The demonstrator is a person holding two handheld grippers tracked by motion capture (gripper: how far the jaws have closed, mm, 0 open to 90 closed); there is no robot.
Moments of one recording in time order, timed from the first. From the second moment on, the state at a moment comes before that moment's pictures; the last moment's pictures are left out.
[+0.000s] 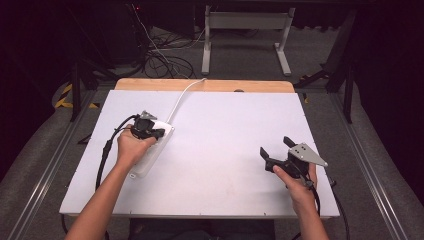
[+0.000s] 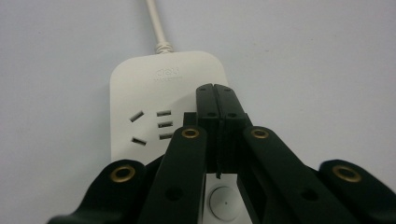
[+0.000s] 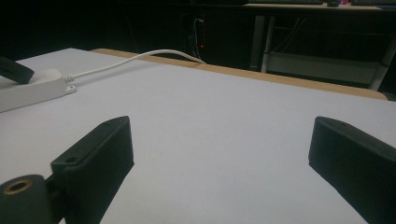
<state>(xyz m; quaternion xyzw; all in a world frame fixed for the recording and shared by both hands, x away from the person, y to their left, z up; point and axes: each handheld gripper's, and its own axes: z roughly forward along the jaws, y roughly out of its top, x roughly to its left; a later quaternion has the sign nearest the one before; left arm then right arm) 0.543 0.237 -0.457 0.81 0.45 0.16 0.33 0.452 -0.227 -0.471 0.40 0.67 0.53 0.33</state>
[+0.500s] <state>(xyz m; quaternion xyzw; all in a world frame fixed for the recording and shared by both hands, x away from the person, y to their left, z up) 0.541 0.238 -0.456 0.81 0.45 0.17 0.34 0.453 -0.225 -0.471 0.40 0.67 0.53 0.33</state>
